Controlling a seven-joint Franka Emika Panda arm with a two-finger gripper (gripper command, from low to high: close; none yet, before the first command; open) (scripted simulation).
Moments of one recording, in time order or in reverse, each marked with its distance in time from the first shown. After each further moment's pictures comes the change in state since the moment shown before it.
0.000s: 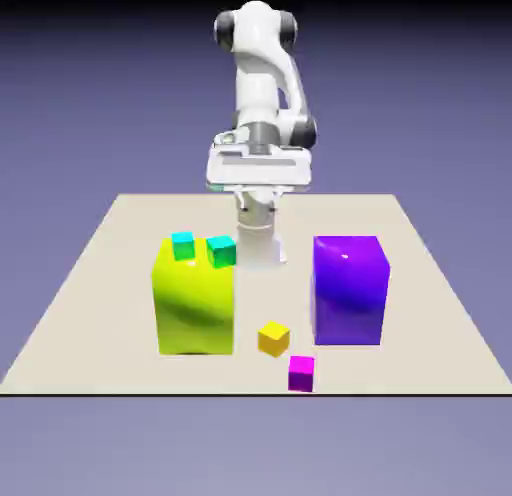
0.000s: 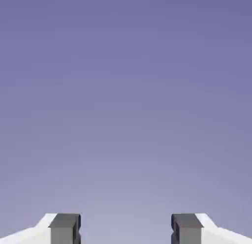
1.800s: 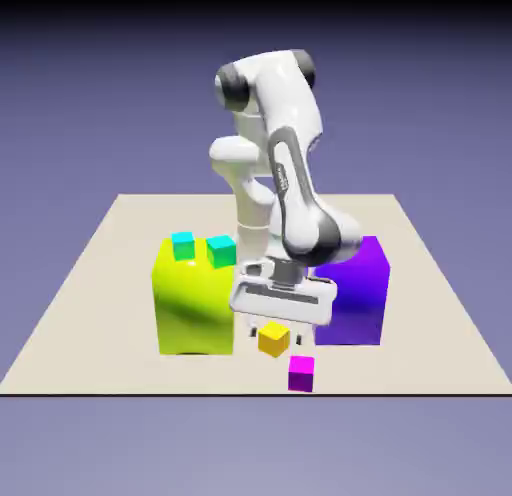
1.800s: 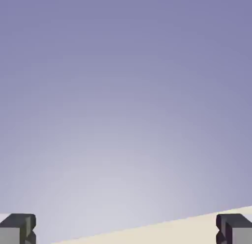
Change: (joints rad) arm -0.052 1.101 0.363 0.895 2.348 0.650 -2.042
